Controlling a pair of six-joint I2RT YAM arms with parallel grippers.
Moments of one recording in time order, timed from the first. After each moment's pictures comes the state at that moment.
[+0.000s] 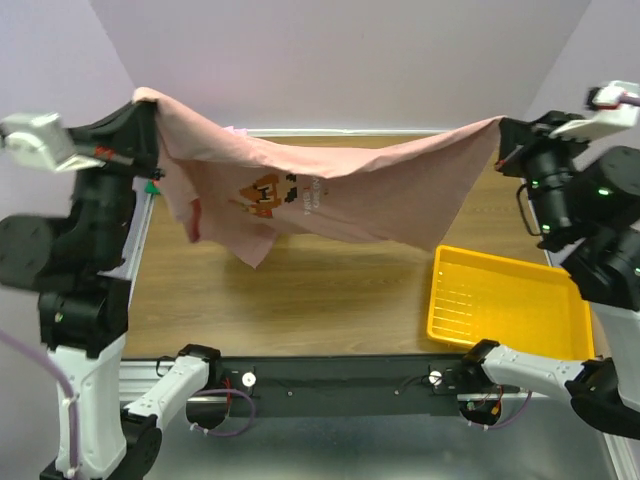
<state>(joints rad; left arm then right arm) -0.20 0.89 1.64 -0.24 0.01 -0.23 0.68 1.06 1.76 -0.59 0.68 0.13</state>
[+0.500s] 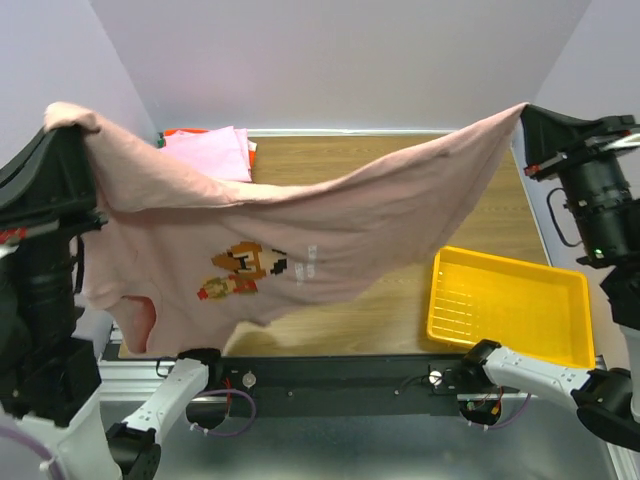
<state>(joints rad) -0.20 0.77 1.81 -0.17 0.01 -0.19 0.68 0.98 1.86 -0.49 0.41 0.10</state>
